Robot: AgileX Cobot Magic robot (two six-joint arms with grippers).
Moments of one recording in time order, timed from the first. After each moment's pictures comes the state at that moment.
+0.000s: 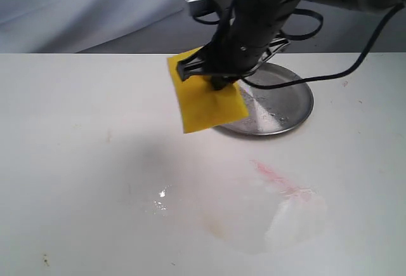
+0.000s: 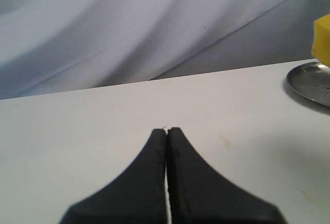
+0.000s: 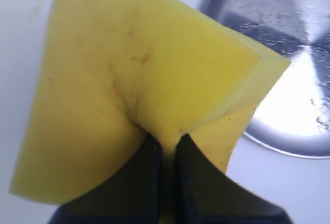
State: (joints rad) left arm -0.07 0.00 0.00 -0.07 0.21 0.17; right arm 0.73 1.90 -1.64 -0.02 0.94 0.12
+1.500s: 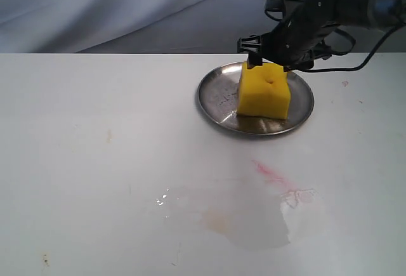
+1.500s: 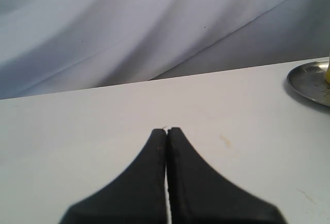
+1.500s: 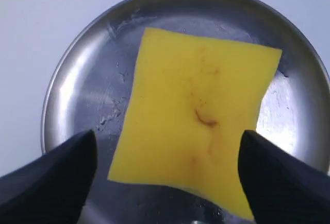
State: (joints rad) left arm -0.07 0.00 0.00 -0.07 0.21 0.17; right arm 0.43 2.11 -1.67 0.02 0.61 0.24
